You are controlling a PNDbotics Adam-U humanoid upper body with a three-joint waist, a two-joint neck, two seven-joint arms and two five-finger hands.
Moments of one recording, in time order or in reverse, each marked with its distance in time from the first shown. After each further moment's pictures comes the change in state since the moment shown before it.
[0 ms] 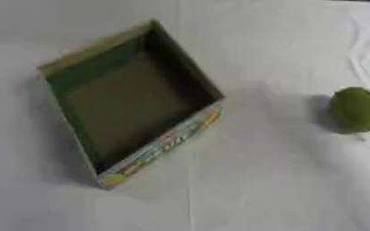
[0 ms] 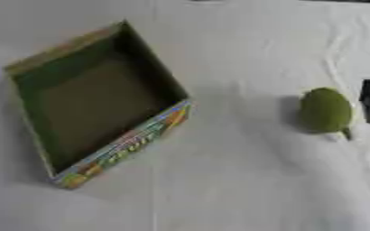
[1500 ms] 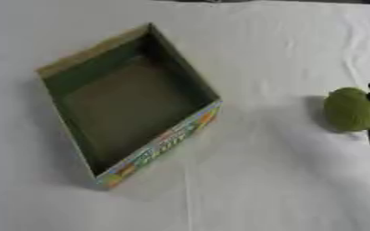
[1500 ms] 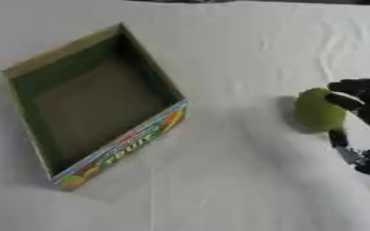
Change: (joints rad) left arm 0.009 0.002 -0.001 0.000 -0.005 -0.002 -0.007; right arm 0.028 -0.097 0.083 0.000 0.088 0.065 0.117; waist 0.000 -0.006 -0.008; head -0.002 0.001
